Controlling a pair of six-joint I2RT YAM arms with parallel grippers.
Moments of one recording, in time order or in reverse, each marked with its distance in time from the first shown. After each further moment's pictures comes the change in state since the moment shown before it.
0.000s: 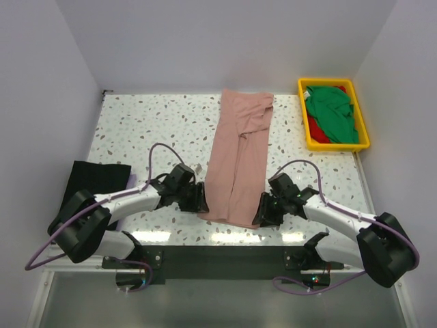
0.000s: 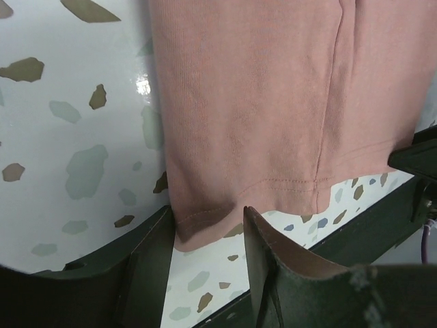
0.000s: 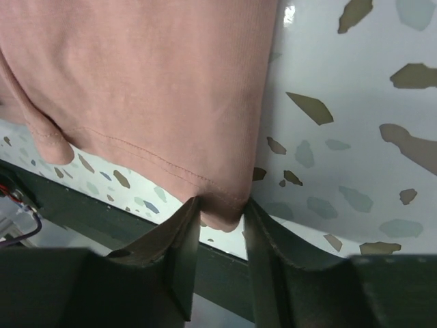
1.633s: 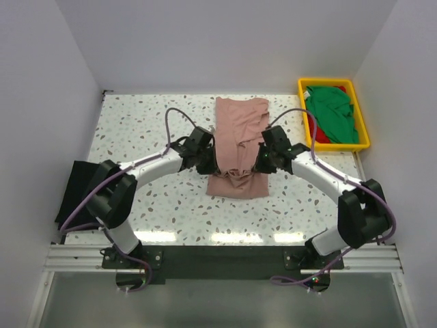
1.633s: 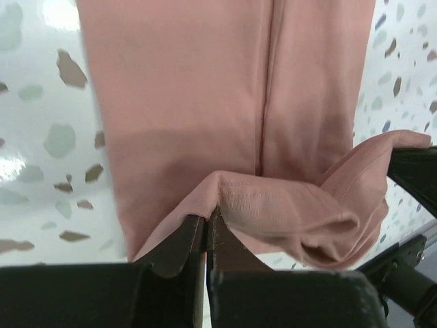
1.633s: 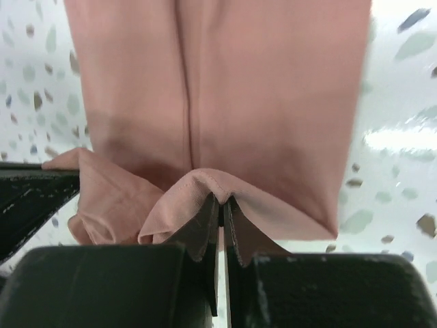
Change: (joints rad) left arm 0.040 0.309 0.514 -0.126 -0.102 -0.029; right arm -0.095 0.300 0.542 -0.059 0.285 -0.171
